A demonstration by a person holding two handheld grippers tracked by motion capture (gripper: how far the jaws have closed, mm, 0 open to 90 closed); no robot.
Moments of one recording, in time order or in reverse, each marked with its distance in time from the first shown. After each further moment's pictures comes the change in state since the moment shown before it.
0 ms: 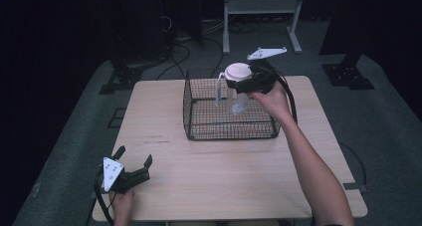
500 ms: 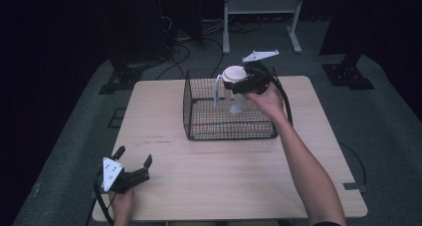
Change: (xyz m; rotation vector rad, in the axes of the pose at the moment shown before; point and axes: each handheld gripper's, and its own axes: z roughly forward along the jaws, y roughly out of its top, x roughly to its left) left arm 0.000 0.000 0.000 -0.002 -0.003 -0.003; right arm -0.008 -0.011 0.028 0.030 -0.006 0.021
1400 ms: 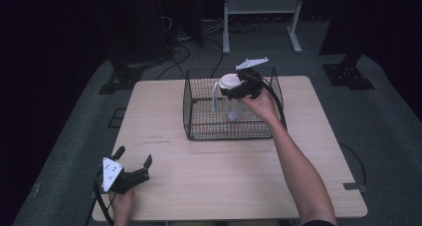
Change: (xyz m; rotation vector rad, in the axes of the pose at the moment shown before) left arm 0.000 0.000 0.000 -0.004 -0.001 -0.001; right arm -0.006 -0.022 0.037 0.070 -0.010 0.007
